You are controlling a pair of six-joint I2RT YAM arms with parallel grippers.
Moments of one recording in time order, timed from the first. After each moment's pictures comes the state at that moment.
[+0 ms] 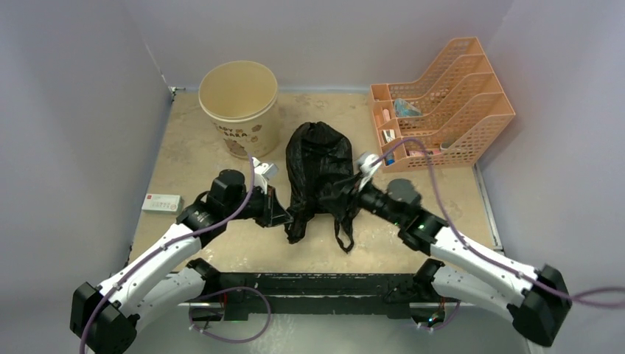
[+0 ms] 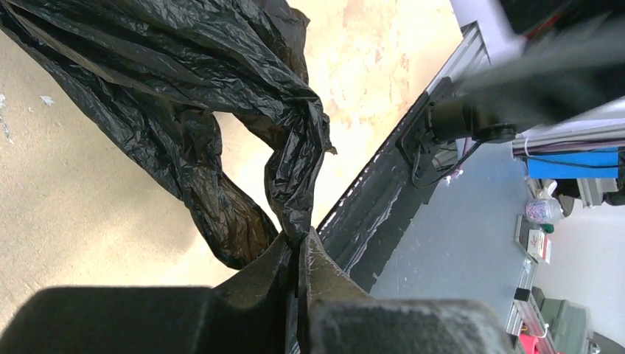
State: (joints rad) left arm -0.58 0.87 0.61 -0.30 0.55 -0.49; right arm 0.74 0.84 0.57 0.17 -0.19 0.35
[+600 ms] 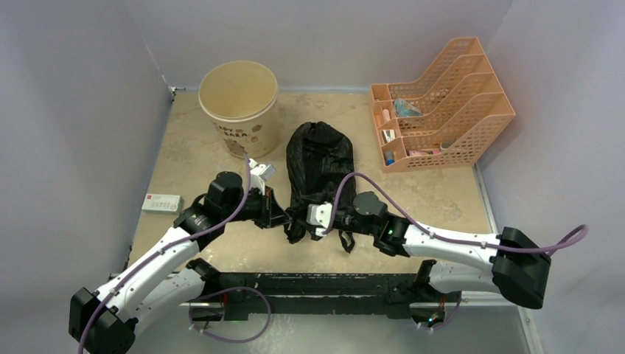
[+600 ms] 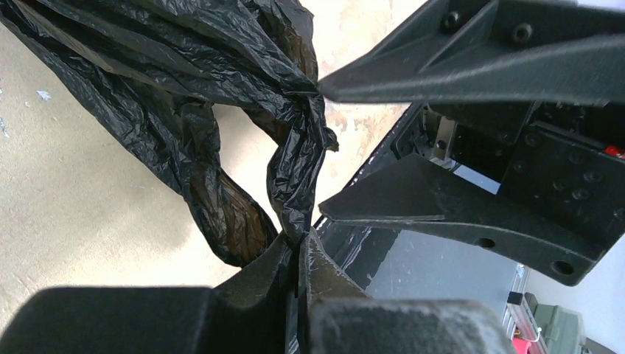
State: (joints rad) left arm -0.58 0.82 0.59 -0.30 0.54 -0.52; right arm 1.04 1.14 0.54 0.45 -0.26 -0.55
